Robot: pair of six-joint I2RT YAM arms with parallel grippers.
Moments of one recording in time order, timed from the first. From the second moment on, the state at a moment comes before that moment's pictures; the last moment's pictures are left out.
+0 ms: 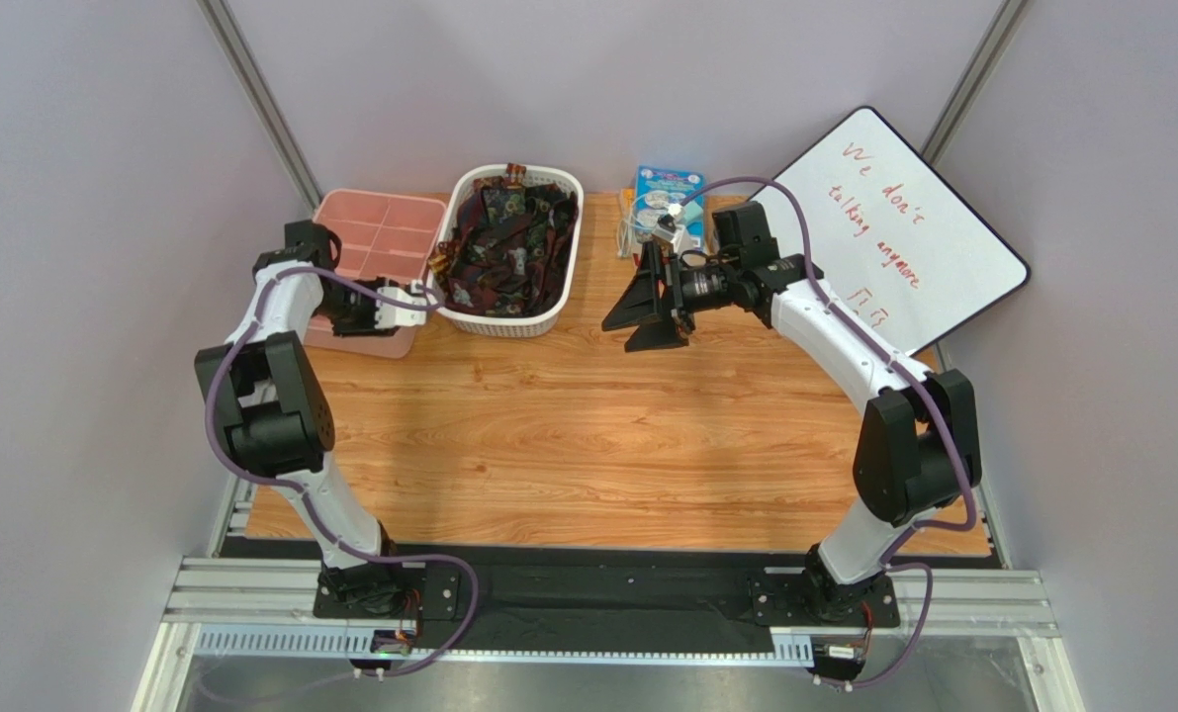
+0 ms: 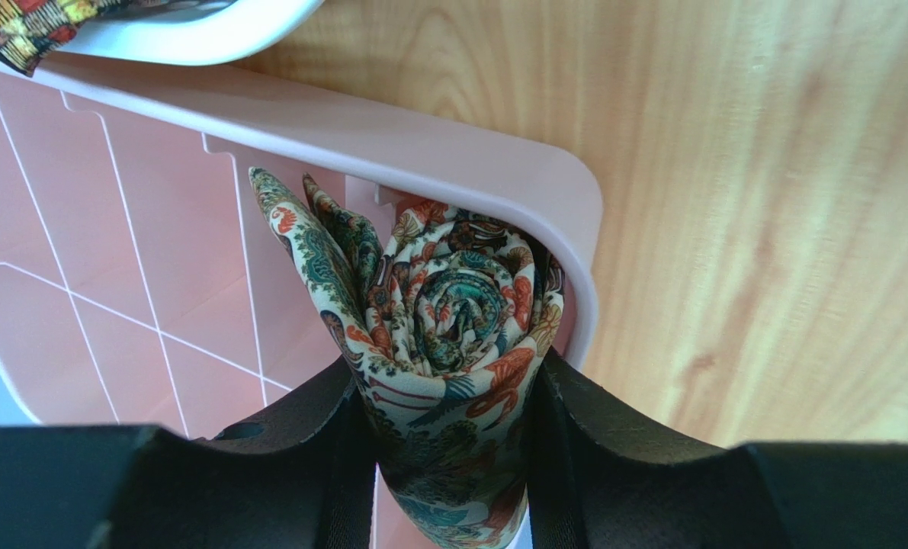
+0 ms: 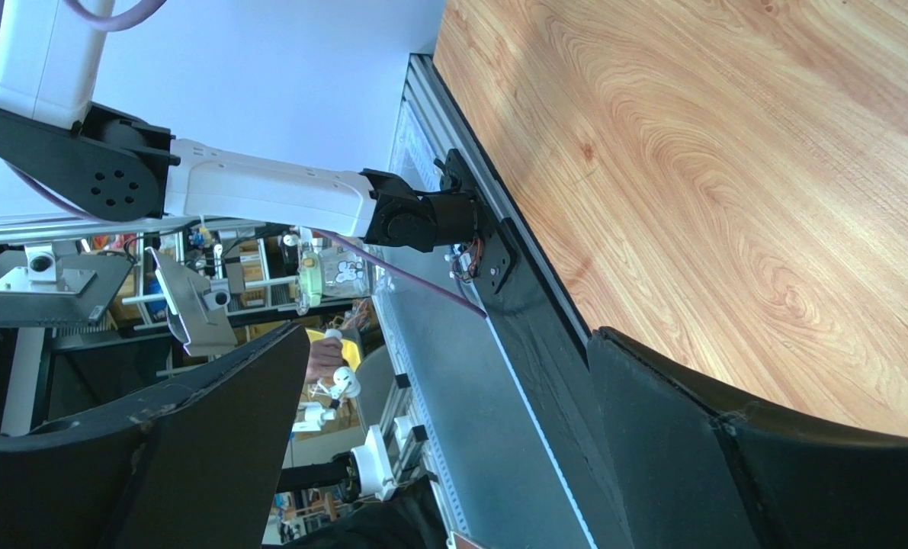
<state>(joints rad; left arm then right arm) 0.25 1.82 1.41 -0.86 0.43 1.85 0.37 1.67 1.37 -0.46 -1.07 0.61</state>
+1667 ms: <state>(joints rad) 0.42 1.84 1.67 -0.83 0.56 -0.39 0.37 1.72 1.37 -0.53 -1.08 0.56</state>
